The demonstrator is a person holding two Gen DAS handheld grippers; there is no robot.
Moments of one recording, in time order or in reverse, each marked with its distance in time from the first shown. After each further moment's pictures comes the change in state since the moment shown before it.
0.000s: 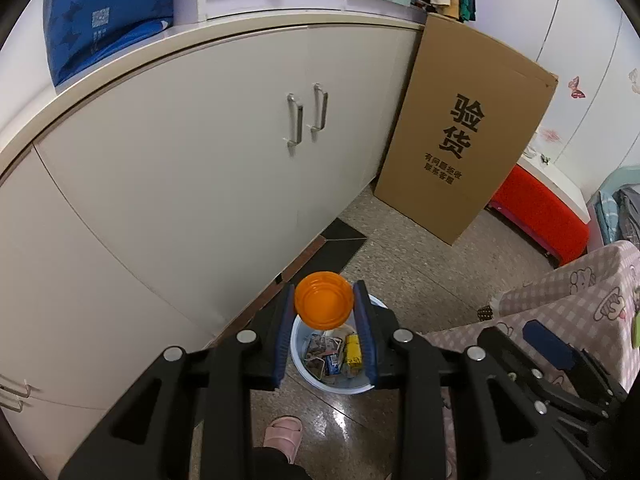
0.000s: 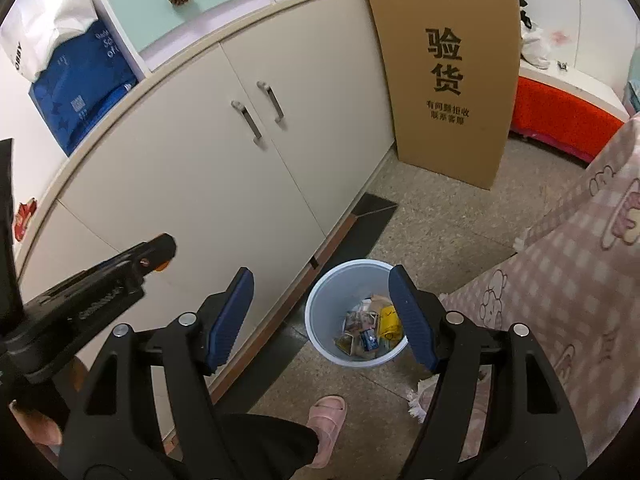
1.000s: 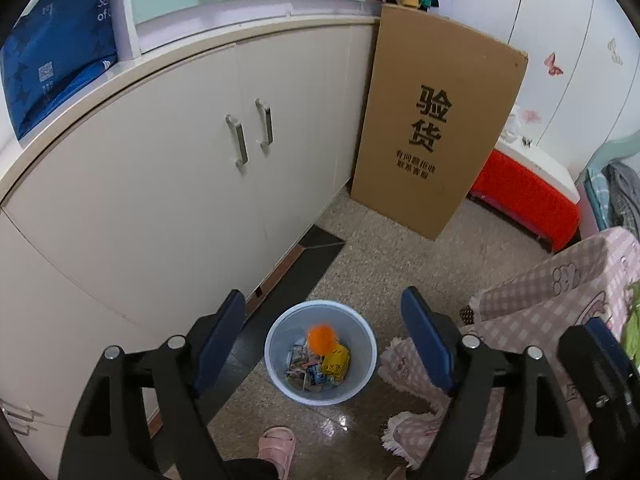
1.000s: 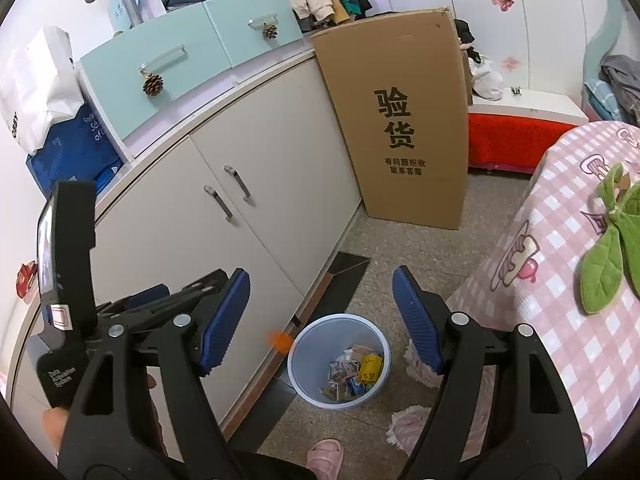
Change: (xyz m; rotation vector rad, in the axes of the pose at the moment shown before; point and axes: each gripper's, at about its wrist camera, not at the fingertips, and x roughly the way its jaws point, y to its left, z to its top) left arm 0.010 -0.069 0.016 0.097 0.005 -0.014; right arm -0.066 -0.048 0.012 0.103 -0.225 -0.062
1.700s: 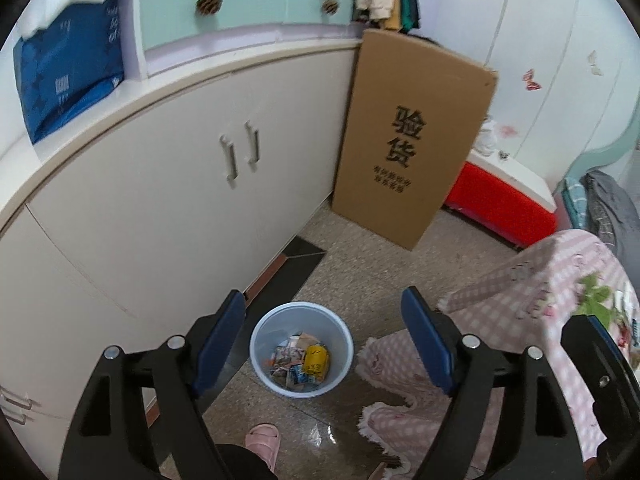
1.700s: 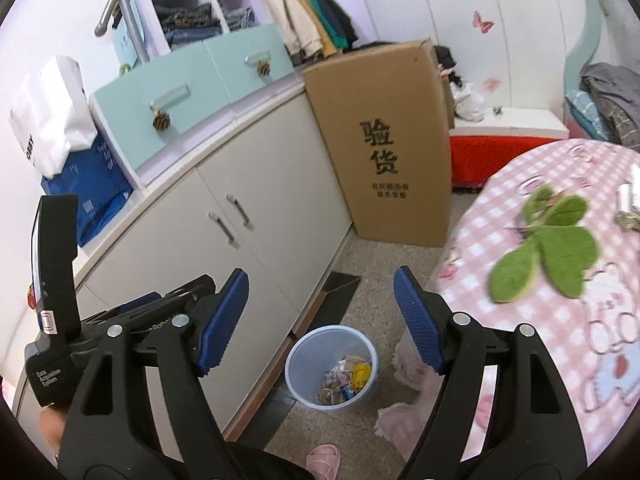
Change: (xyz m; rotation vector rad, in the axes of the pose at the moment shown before) left arm -0.081 -0.020 -0.017 0.002 -0.079 -0.075; right arm -0.086 -0.013 0.002 0.022 -0.107 -0.025
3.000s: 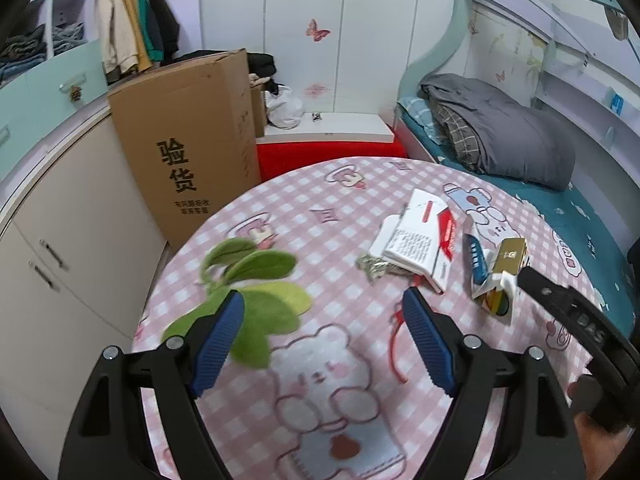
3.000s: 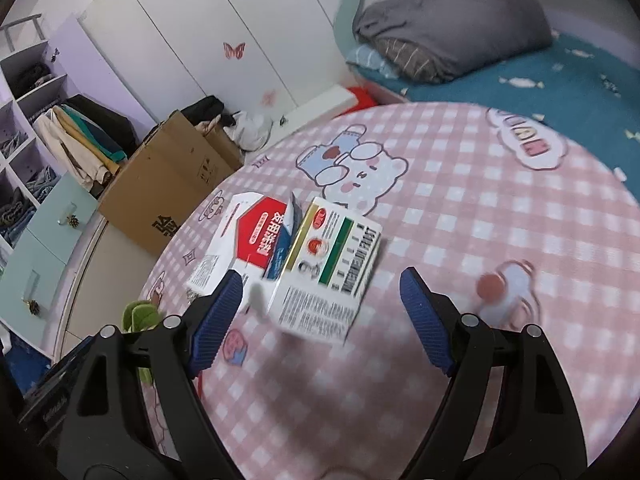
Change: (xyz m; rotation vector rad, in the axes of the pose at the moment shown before) left arm -0.043 -0.359 -0.069 0.484 -0.016 -0.343; right arm -0.140 -0.369 -0.004 0.548 -0.097 -0.388
